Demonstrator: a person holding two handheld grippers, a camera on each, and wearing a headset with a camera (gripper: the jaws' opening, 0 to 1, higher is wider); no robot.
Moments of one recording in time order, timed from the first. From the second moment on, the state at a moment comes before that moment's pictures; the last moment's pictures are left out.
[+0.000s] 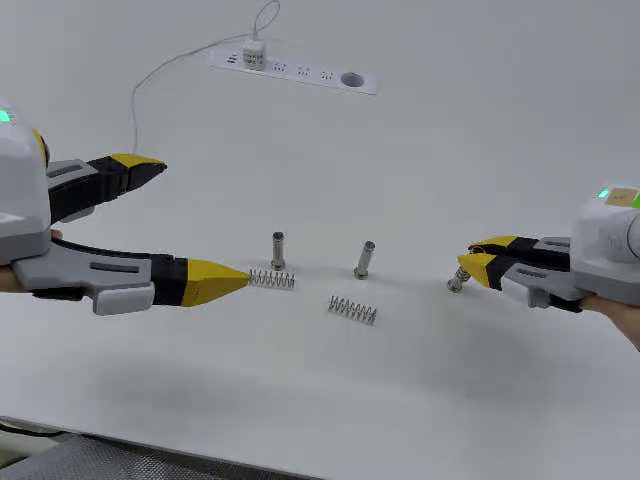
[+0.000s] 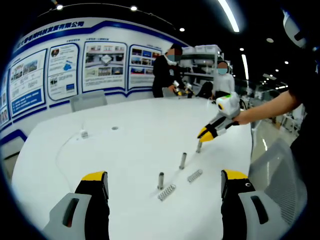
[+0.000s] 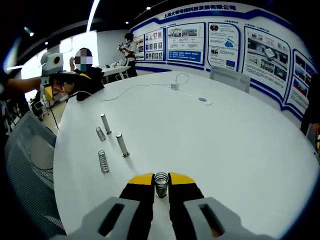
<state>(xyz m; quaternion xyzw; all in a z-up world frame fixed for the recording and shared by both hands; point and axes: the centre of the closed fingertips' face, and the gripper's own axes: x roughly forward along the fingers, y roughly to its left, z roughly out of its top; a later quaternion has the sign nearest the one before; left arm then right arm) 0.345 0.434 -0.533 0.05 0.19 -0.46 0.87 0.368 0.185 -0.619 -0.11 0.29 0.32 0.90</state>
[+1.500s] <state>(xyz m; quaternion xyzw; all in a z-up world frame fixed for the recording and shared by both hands) 0.342 0.422 -0.523 0.05 0.19 -0.47 0.86 0.364 0.178 -0.629 -0.12 0.31 0.31 0.89</state>
